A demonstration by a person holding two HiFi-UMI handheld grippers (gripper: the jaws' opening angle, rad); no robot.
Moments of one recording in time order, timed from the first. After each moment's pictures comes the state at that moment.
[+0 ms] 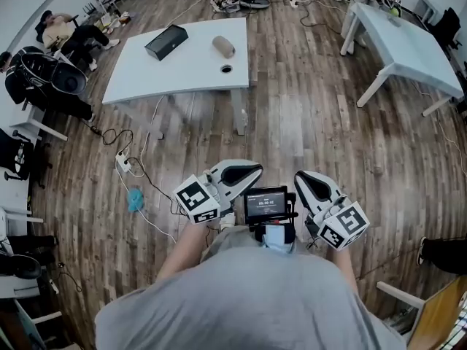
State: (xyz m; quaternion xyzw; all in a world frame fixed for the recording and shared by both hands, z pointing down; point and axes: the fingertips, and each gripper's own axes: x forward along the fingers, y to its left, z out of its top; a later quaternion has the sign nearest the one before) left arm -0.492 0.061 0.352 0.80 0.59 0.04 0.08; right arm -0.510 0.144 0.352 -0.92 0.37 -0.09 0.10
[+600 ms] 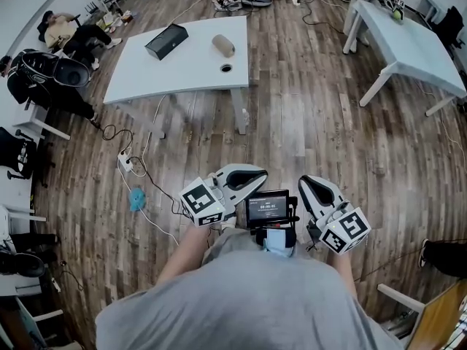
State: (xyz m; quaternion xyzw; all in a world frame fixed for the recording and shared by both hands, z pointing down) left arm -0.500 0.084 0.371 0.79 0.60 0.07 0.06; right arm -0.515 0.165 0.370 -0.92 0.35 -0.11 0.12
